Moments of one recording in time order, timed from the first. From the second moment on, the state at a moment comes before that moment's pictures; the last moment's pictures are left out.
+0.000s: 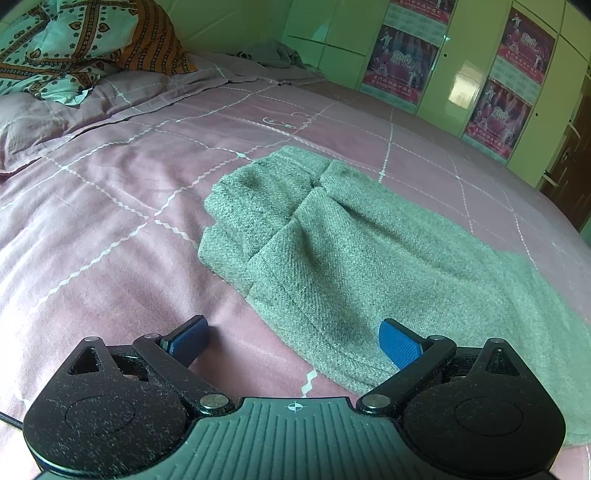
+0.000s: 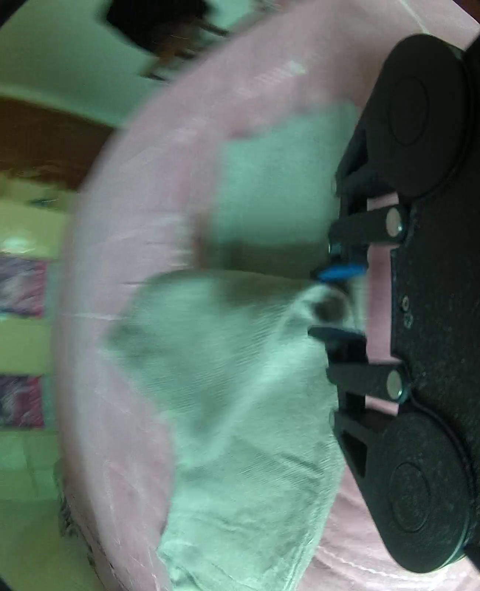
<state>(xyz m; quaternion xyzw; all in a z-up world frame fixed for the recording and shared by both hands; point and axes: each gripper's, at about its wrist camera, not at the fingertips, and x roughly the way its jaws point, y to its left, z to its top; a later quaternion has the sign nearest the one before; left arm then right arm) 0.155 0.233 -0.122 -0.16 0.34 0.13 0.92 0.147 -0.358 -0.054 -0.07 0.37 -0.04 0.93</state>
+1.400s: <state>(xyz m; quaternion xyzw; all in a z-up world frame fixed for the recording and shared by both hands) 0.156 0.231 -0.122 -0.15 0.34 0.14 0.92 0.083 -0.482 -0.070 0.32 0.19 -0.16 0.91</state>
